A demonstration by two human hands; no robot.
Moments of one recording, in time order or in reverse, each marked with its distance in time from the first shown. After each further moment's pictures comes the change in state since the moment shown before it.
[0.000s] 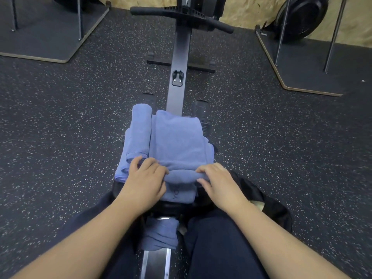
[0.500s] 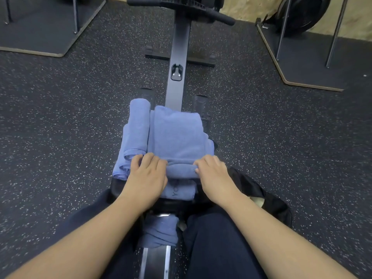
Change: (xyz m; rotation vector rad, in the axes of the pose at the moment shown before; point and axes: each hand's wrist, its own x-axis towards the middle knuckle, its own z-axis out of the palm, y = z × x) left_hand 0.004 0.008 0.008 0.189 0.027 -0.021; right_hand 0.015 -0.003 0.015 -0.268 -0.060 0.051
